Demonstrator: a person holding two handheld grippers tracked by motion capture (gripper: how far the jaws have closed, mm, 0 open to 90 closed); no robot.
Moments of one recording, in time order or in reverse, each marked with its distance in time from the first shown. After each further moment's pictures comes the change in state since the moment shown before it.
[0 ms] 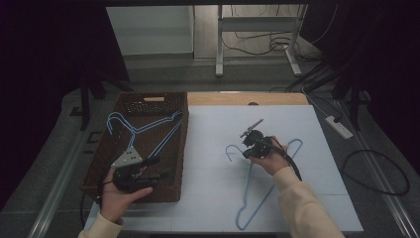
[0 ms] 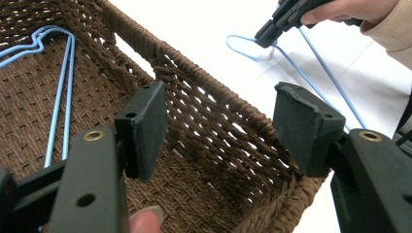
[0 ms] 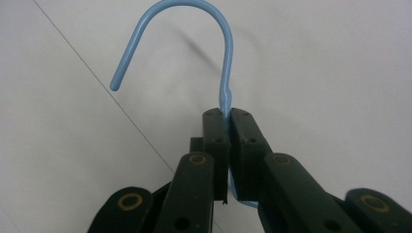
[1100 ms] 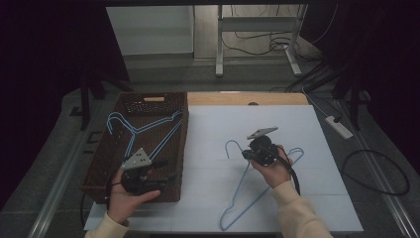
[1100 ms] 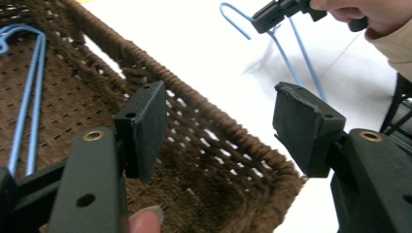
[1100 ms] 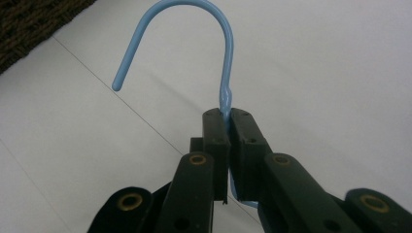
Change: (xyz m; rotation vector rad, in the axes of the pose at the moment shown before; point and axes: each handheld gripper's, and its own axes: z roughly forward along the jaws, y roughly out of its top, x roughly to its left) left arm -0.016 0.004 0.013 0.020 -0.047 0.019; right arm 0.023 -0.022 -0.027 -0.234 -0.025 0.138
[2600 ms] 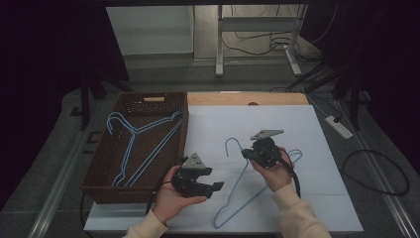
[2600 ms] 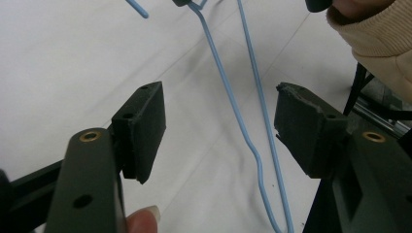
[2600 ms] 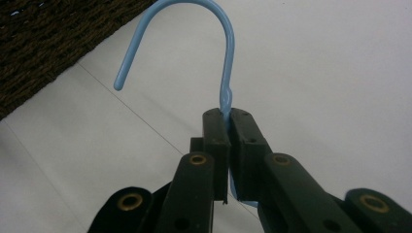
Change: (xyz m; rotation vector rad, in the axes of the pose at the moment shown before) left arm -0.065 0.032 0.095 0.170 -0.138 0.051; right arm 0.006 -0.005 -0.012 -0.097 0.016 0.028
